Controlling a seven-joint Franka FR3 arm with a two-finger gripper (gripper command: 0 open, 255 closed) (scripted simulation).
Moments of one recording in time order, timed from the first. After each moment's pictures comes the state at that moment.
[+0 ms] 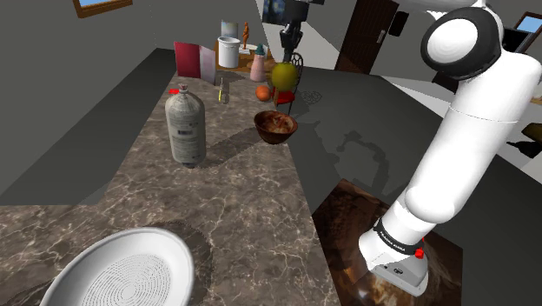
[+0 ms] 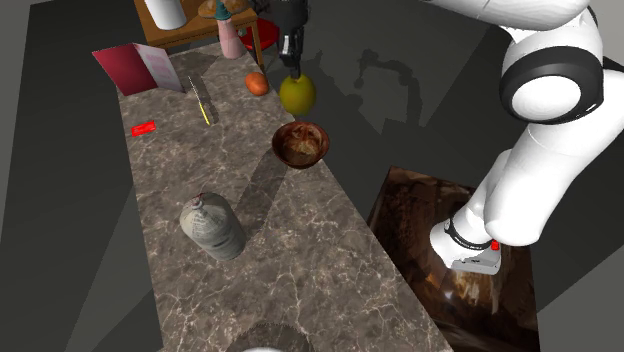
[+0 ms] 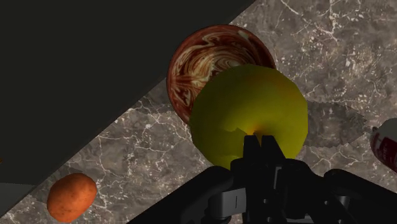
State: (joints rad) arm -0.15 0.17 -0.02 -1.32 0.06 1.42 -0.30
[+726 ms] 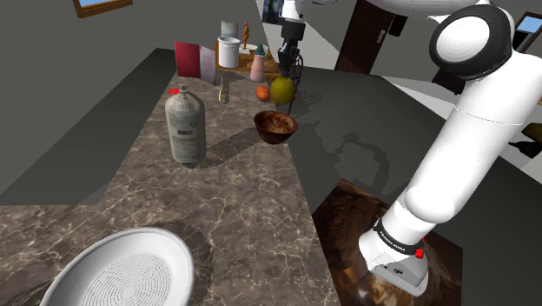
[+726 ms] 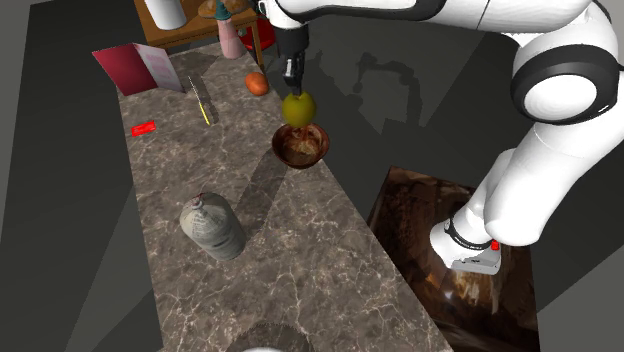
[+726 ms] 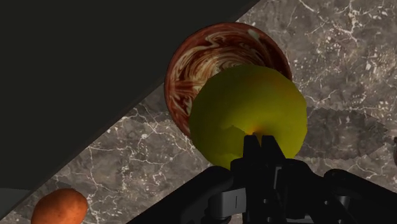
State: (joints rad) arm -0.15 0.13 -0.02 -1.52 0.06 1.58 -0.32
